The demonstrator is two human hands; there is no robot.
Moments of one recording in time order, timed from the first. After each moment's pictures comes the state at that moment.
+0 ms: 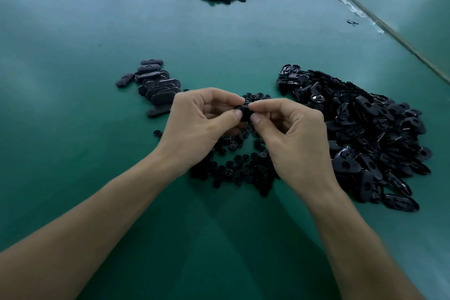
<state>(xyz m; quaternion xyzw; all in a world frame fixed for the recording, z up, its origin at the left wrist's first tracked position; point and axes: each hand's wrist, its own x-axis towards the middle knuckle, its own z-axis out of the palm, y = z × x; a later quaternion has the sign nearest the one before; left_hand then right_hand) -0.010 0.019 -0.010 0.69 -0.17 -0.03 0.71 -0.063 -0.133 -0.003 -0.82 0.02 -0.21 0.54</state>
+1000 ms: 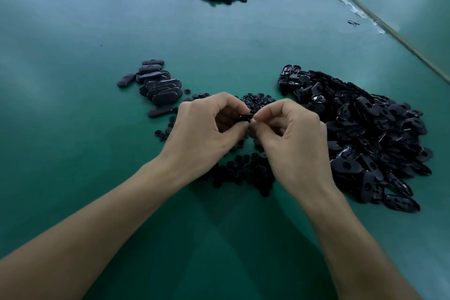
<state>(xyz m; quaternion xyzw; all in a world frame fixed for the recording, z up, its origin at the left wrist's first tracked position) -0.017 0.016 -0.011 0.80 -0.23 0.07 0.55 -0.066 -0.129 -0.003 -0.86 0.05 -0.21 0.47</state>
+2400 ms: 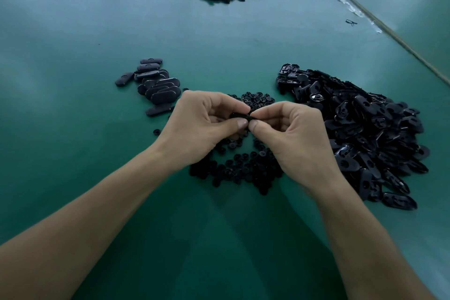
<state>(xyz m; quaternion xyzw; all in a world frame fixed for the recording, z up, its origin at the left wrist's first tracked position) -0.007 0.022 -0.008 0.73 -0.21 -0.07 0.64 -0.061 -0.144 -0.004 -0.81 0.05 -0.12 0.57</state>
